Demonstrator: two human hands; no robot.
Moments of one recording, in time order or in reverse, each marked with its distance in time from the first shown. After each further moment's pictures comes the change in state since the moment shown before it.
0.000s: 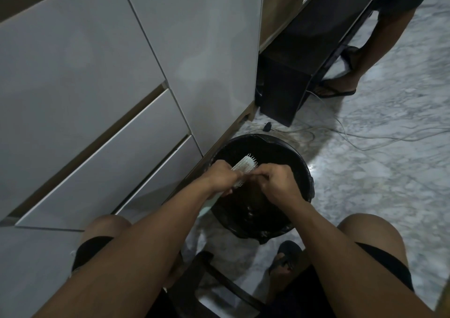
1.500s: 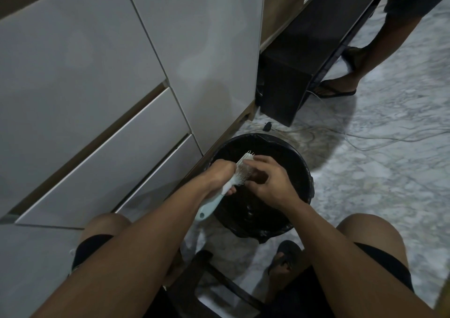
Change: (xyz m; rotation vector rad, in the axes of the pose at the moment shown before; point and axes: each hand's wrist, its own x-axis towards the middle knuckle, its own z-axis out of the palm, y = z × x) left_hand -0.016 0.015 -0.003 -0.153 -0.012 -0.105; right_hand -0.002 0.001 0.005 0.061 -0.083 0.046
